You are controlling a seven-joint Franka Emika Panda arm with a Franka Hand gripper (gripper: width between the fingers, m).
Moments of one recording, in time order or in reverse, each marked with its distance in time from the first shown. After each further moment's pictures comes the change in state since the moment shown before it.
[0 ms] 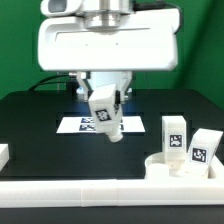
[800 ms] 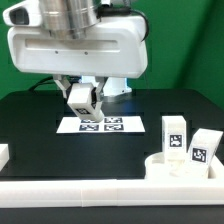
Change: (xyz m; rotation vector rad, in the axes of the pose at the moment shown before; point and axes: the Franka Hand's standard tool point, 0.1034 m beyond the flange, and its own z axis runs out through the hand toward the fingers) arm -0.015 0.055 0.000 -0.044 -0.420 0.011
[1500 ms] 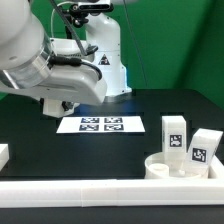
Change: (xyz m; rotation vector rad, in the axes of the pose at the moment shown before) arm -0.010 0.063 0.031 -0.049 -0.508 0.018
